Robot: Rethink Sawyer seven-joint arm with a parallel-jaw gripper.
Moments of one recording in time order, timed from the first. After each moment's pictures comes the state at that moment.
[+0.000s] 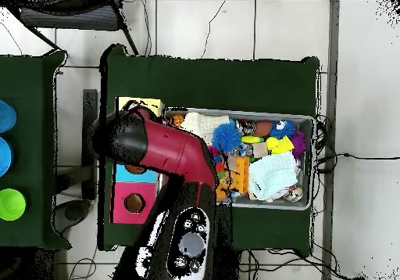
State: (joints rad) arm 0.14 -0.65 -0.25 1.53 0.42 0.47 1.93
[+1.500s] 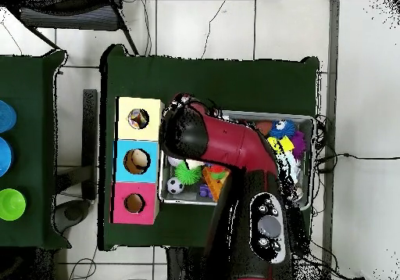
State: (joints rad) arm -0.13 -0.67 -0.08 1.54 0.11 0.35 1.93
